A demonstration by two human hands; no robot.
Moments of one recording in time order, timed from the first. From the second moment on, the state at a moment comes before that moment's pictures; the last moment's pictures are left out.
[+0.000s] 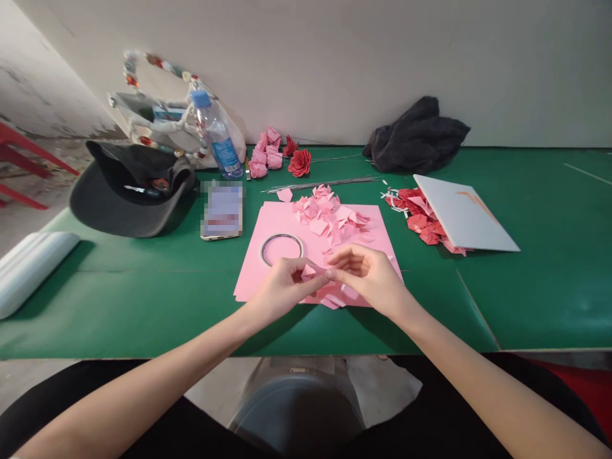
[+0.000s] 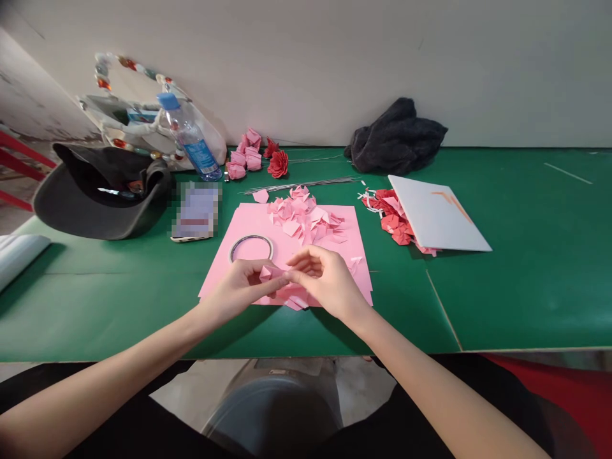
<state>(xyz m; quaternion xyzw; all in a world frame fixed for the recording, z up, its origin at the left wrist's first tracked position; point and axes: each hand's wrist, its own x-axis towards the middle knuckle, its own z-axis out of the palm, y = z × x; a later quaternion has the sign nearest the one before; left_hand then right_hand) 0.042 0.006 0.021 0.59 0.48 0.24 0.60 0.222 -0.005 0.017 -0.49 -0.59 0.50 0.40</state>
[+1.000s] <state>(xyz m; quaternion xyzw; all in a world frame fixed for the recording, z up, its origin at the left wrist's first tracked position) 0.012 0.030 0.027 0.86 0.49 0.09 0.14 0.235 0.002 0.009 -0.55 -0.70 0.23 0.39</state>
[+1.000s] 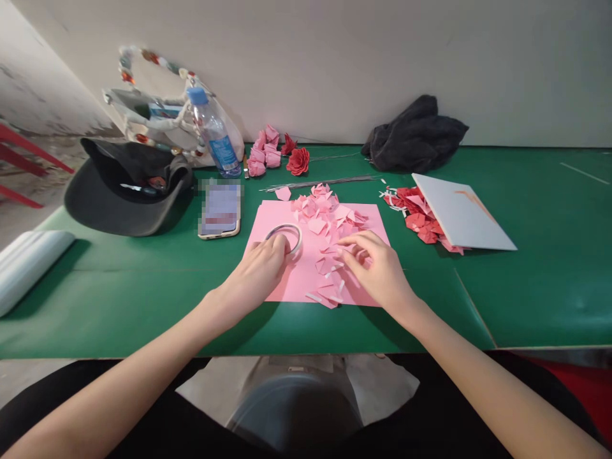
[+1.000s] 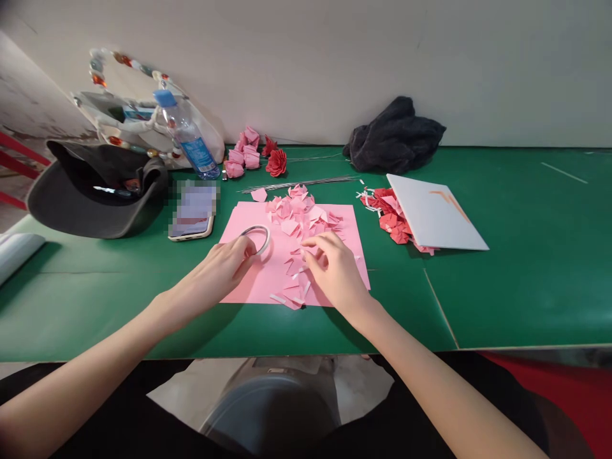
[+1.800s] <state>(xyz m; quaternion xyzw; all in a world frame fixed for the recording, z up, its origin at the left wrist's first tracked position) 0.033 0.011 0.038 0.72 0.37 0.27 0.52 0.217 -0.022 0.020 -0.45 -0.74 0.15 0.48</state>
